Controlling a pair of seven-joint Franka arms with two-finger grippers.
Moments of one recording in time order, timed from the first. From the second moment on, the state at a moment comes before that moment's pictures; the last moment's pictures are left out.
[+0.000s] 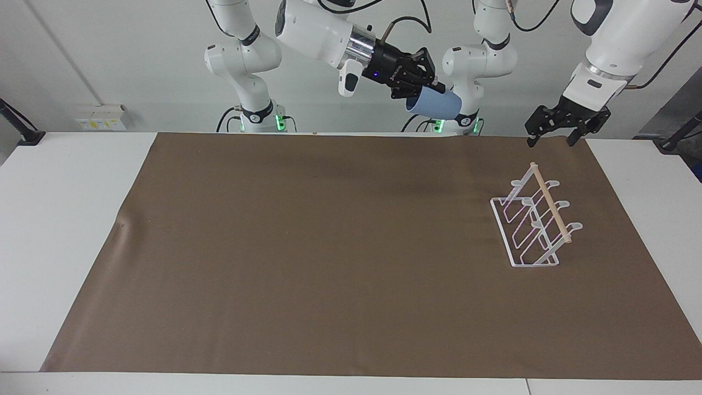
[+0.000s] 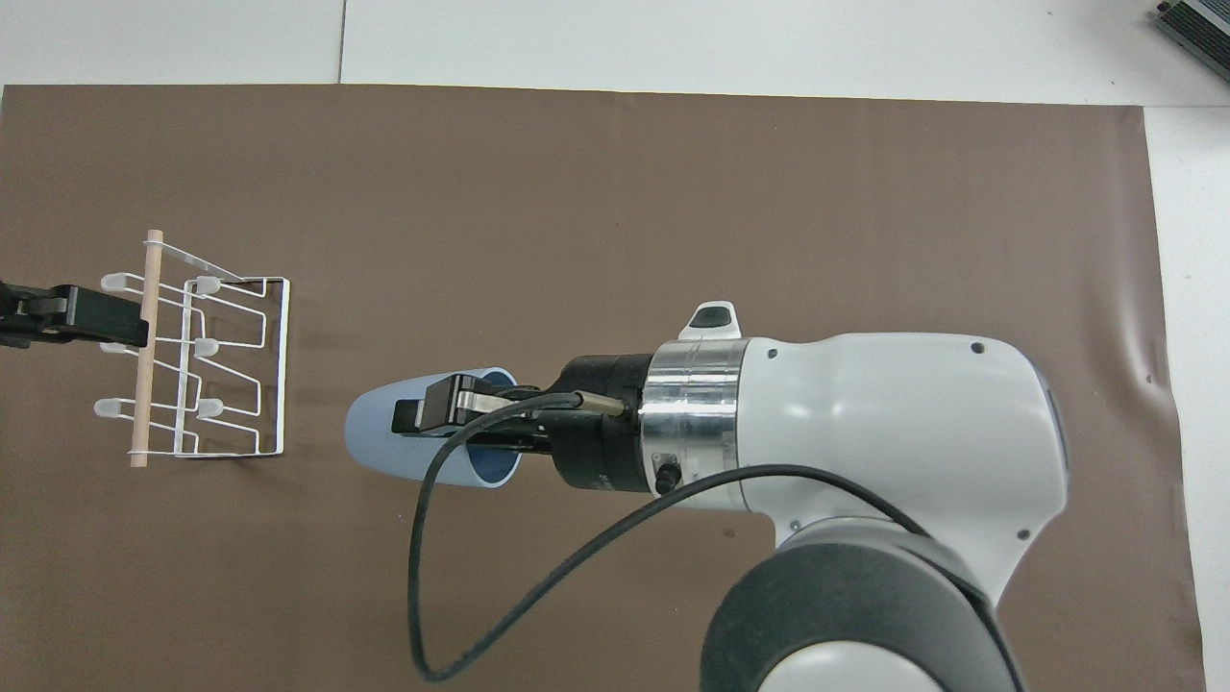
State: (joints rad) left arm 0.01 -0.09 -0.08 -1.66 -0.03 1.53 -0.13; right arm 0.25 -0.04 0.46 -1.81 1.23 2.40 0.26
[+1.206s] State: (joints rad) left arm 0.13 -0.16 -0.06 -1.75 -0.78 1.40 -1.47; right arm 0.24 -0.03 0.44 -1.81 1.23 2.42 0.27
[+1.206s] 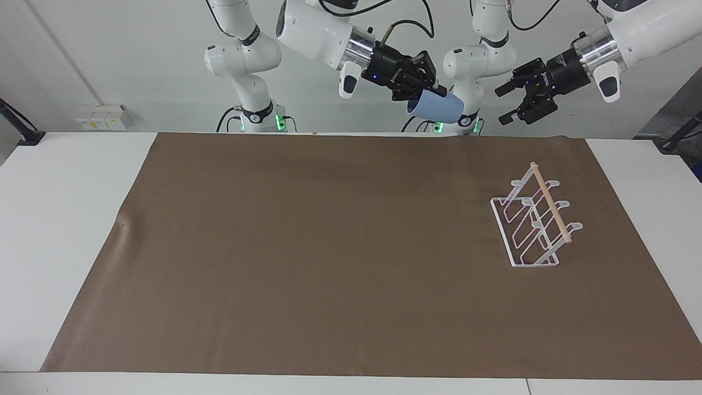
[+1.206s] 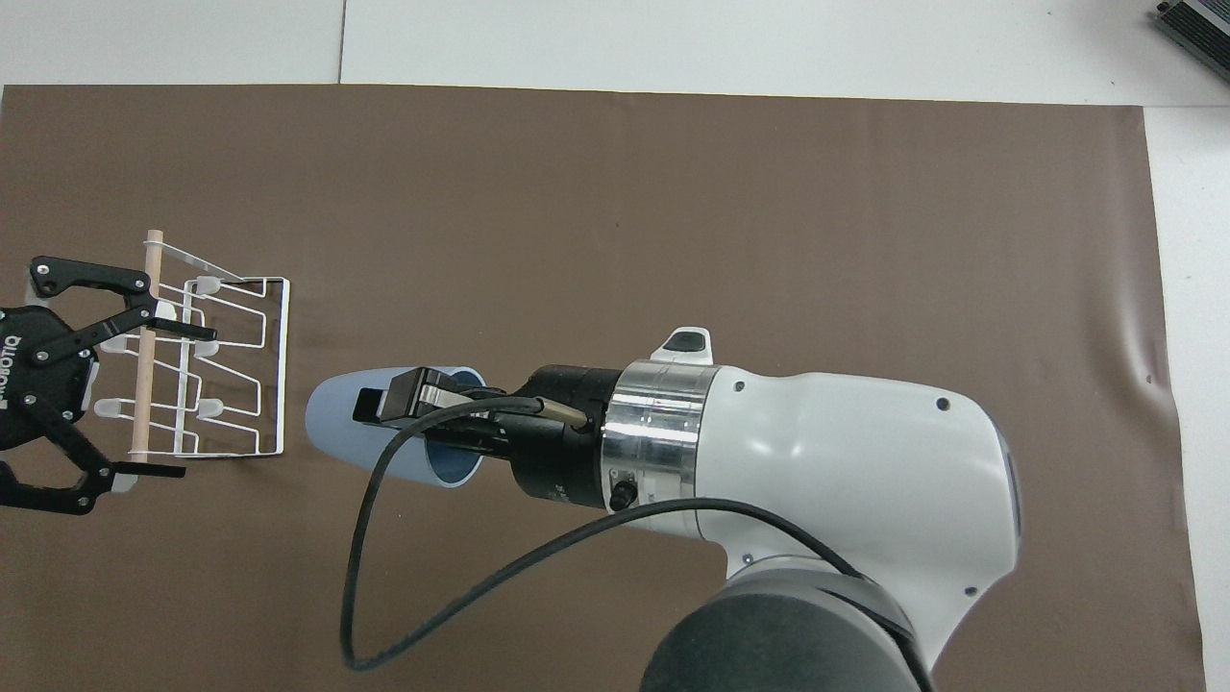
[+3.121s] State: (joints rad) left arm -0.01 -0.26 -0.13 -1.98 -0.85 1.87 -1.52; right arm 0.28 0.18 0.45 -1.65 1.11 2.50 0.20
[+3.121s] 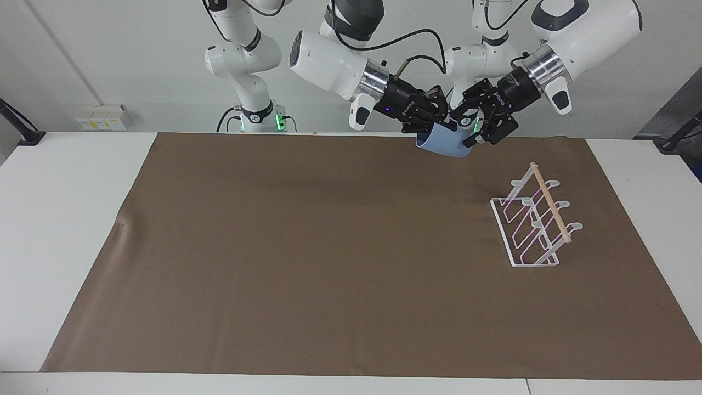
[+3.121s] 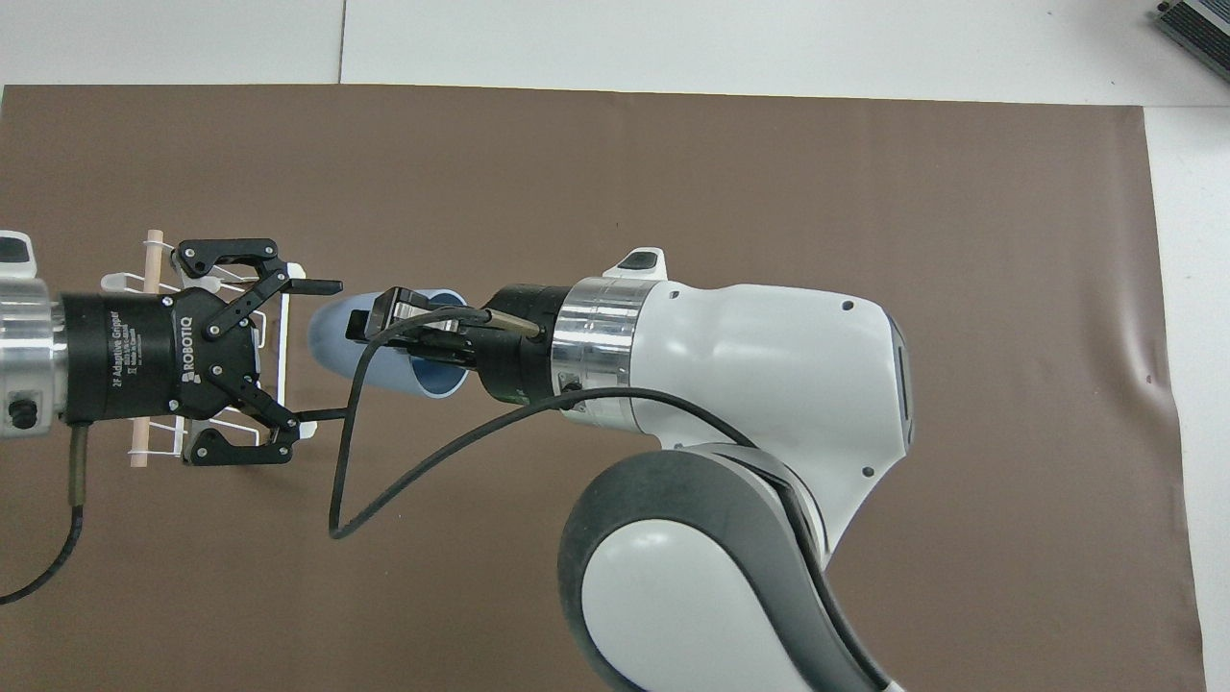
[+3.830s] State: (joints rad) left arm -0.02 -0.26 -0.16 -2.01 -0.82 1.97 -1.47; right arm 0.28 0.18 0.45 -1.65 1.11 2.50 0.19
